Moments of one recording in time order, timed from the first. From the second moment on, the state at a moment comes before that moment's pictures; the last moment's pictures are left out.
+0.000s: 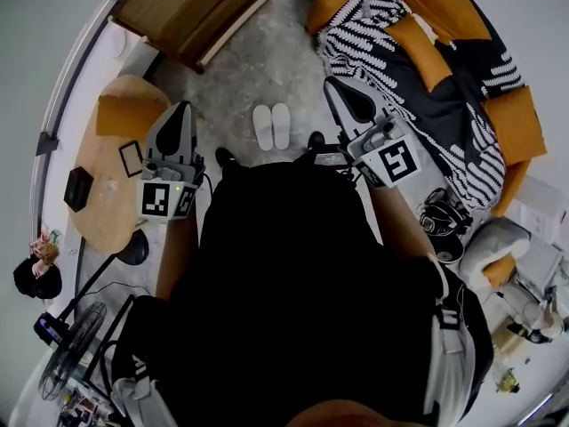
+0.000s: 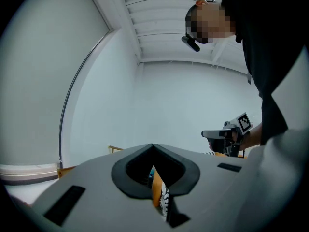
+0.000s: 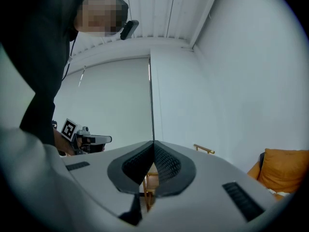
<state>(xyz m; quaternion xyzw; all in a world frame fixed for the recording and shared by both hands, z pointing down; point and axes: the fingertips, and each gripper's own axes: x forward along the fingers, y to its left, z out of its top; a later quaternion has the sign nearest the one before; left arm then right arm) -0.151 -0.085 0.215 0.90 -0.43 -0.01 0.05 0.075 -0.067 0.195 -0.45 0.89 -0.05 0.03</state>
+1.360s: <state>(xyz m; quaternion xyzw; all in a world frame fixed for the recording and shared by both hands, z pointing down) -0.129 -0.088 0.232 0.91 -0.41 -0.01 0.07 0.072 -0.065 0.210 -0.45 0.89 -0.06 0.02</state>
